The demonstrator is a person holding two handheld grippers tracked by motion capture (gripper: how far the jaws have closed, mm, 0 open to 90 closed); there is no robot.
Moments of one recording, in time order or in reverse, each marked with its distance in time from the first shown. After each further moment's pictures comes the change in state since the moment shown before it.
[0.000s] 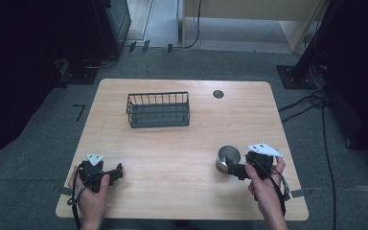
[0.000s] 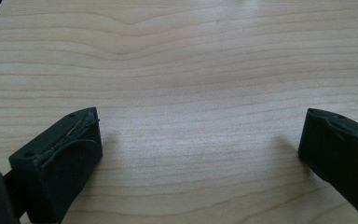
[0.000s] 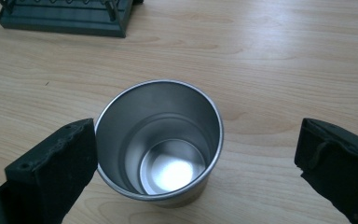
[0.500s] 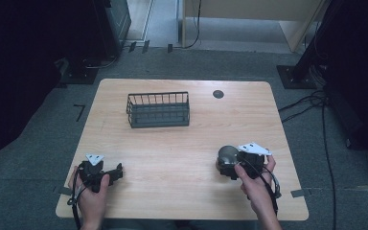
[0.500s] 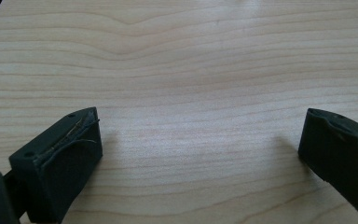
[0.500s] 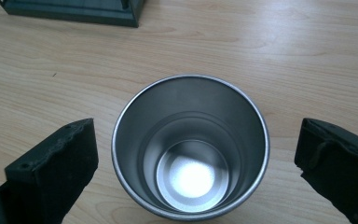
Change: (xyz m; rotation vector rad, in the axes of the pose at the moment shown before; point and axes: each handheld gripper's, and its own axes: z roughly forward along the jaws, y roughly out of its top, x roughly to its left) left arm 0.000 0.000 0.000 0.000 0.000 0.000; right arm 0.015 -0.002 0.018 0.031 0.014 -0.026
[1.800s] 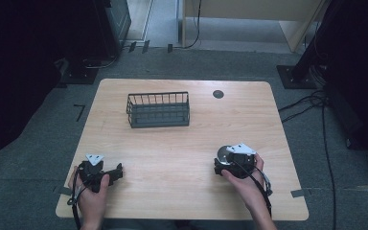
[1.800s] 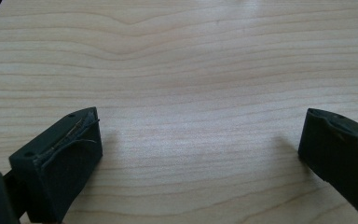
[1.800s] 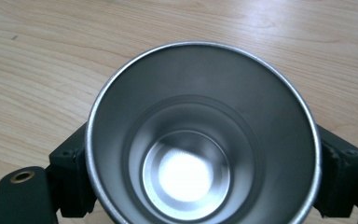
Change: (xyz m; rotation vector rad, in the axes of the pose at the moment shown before) left arm 0.000 0.000 0.000 0.000 0.000 0.000; right arm 0.013 -0.008 0.027 0.066 -0.074 -0.086
